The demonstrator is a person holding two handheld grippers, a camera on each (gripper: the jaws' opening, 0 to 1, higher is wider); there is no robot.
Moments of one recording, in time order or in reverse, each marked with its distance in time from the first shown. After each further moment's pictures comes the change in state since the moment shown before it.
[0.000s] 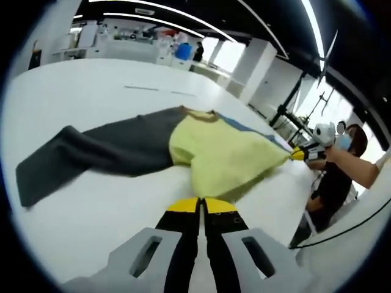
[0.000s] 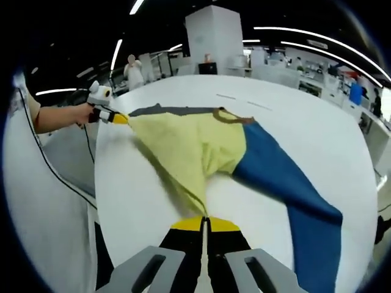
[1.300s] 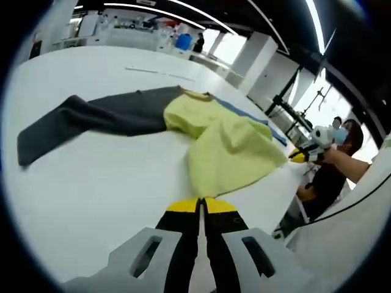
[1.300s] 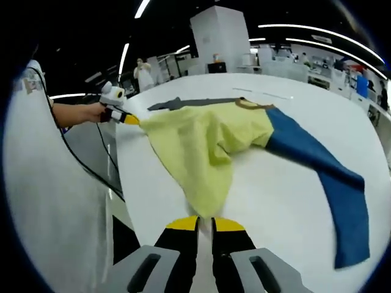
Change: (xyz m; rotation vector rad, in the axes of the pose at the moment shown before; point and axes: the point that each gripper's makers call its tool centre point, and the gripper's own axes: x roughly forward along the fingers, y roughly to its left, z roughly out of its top) left arm -0.022 -0.013 -0.045 -0.029 0.064 -0.023; right arm -0.003 0.055 -0.041 0.028 -0.010 0.089
